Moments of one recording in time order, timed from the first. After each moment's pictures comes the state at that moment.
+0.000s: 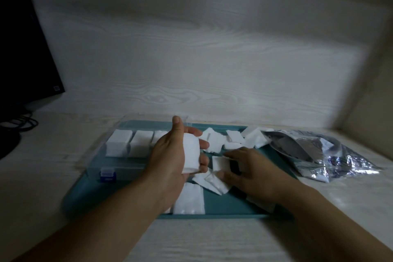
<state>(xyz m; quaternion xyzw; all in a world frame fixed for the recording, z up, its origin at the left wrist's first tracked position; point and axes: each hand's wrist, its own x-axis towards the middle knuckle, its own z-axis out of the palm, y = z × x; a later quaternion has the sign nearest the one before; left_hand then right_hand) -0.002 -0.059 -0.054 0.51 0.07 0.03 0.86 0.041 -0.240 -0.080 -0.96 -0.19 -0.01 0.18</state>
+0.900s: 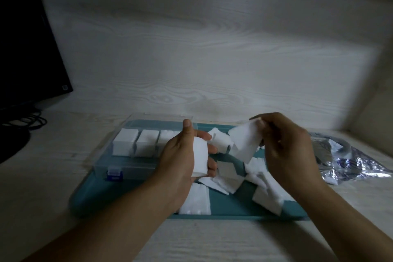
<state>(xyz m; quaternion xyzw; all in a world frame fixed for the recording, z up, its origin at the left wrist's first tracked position) -0.002 -0.061 -0.059 0.53 0.05 0.03 0.84 0.027 -0.240 -0.054 -0.82 -0.20 -0.34 0.42</state>
